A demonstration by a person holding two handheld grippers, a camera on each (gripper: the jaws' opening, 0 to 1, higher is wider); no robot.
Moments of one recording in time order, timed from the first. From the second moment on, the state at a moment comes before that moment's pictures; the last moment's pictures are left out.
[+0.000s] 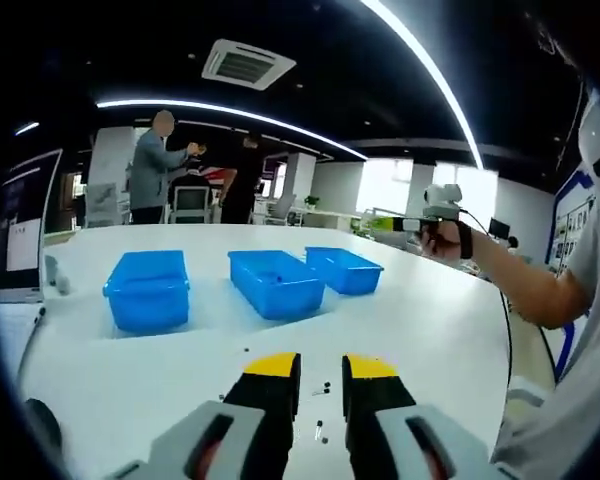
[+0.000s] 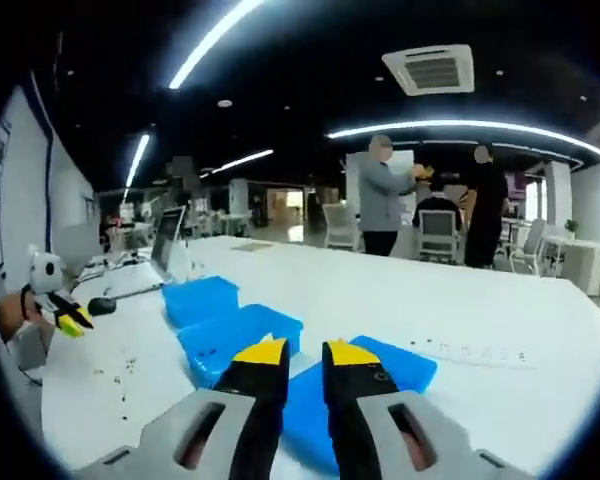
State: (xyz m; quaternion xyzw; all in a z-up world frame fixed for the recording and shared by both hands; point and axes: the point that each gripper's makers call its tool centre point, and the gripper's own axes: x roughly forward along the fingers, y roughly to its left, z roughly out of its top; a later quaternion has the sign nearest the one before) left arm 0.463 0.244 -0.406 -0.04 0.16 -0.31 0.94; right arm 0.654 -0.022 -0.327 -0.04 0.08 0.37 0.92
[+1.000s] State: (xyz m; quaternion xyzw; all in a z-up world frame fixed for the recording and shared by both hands) left arm 0.451 0.253 -0.413 -0.06 0.15 -0.30 0.94; right arm 0.476 0.113 -0.468 -0.46 0.23 0.72 0.46
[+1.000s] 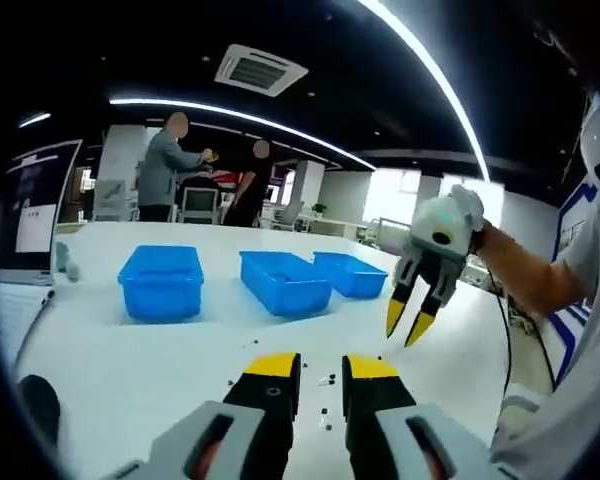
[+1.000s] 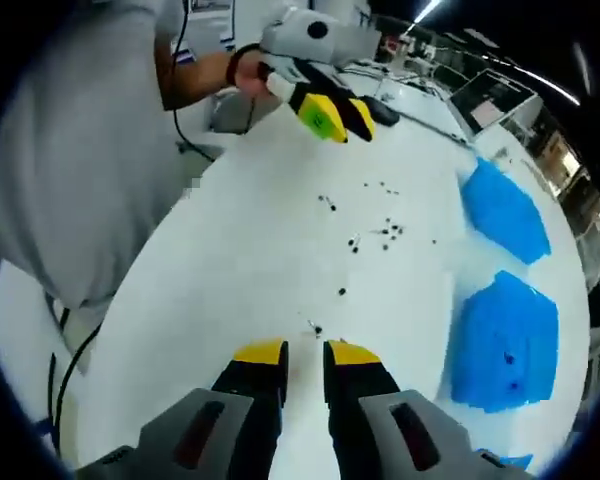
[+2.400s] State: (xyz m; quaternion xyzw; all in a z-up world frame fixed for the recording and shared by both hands) left arm 0.439 0.261 -0.419 -0.08 0.15 -0.31 0.94; right arm 0.484 0.109 -0.479 -0.27 0.29 0.69 0.61
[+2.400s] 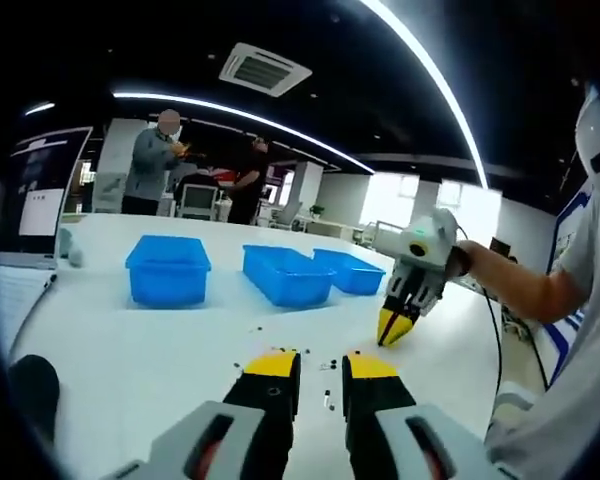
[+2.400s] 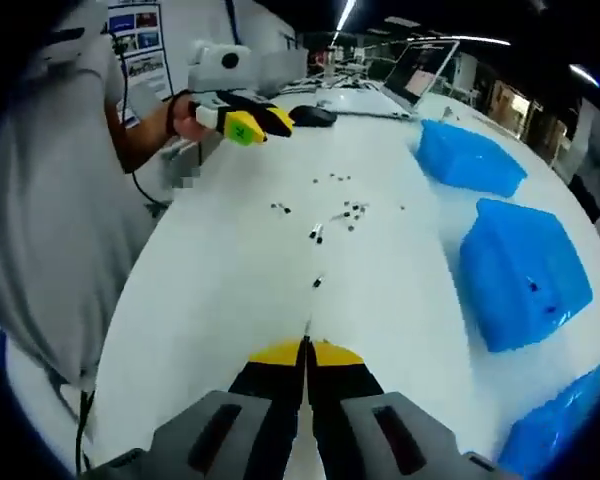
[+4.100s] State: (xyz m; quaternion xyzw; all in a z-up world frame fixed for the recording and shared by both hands) left arm 0.442 0.256 -0.422 -0.08 0.16 -0.31 0.93; right arm 0.689 -0.046 -0.359 0.00 0.03 0.24 0.97
